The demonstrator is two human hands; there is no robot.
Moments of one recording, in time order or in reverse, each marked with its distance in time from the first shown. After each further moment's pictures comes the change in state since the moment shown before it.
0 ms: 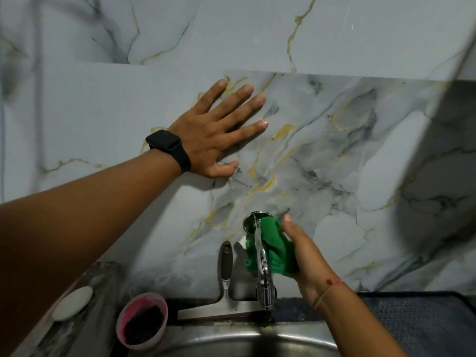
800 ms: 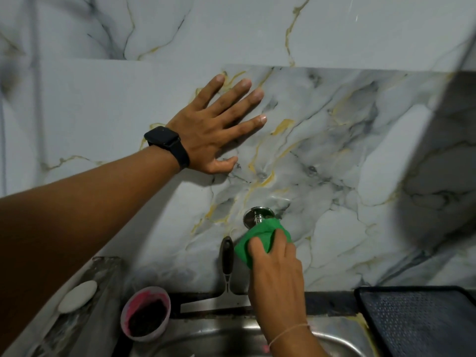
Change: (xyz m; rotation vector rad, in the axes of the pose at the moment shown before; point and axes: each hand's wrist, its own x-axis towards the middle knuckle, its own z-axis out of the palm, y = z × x) left_hand 0.001 0.002 -0.004 0.031 -0.007 -0.003; right_hand -0.038 0.036 0.053 -1.414 0.477 -0.592
